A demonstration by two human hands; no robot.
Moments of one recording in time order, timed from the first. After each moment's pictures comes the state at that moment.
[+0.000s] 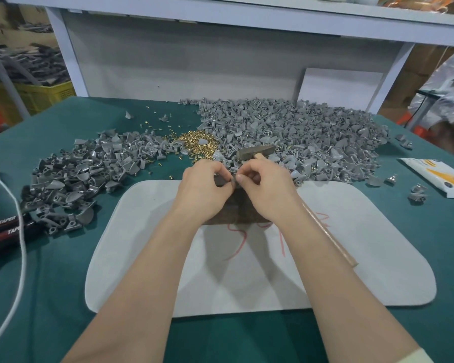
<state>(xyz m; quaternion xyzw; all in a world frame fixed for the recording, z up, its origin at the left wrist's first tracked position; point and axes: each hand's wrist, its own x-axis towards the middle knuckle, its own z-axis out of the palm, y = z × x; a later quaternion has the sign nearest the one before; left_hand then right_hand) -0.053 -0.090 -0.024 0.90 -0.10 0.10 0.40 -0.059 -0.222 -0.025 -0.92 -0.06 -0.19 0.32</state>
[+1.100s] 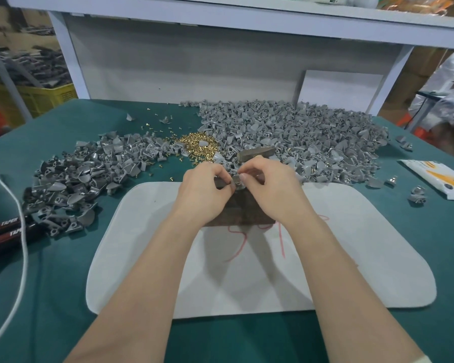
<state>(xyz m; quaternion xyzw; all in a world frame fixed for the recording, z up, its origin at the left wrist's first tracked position) -0.054 -0.089 -0.022 0.91 -0.10 0.09 0.40 -0.065 -0.227 -0.017 -0.92 -0.06 -0.18 0.34</state>
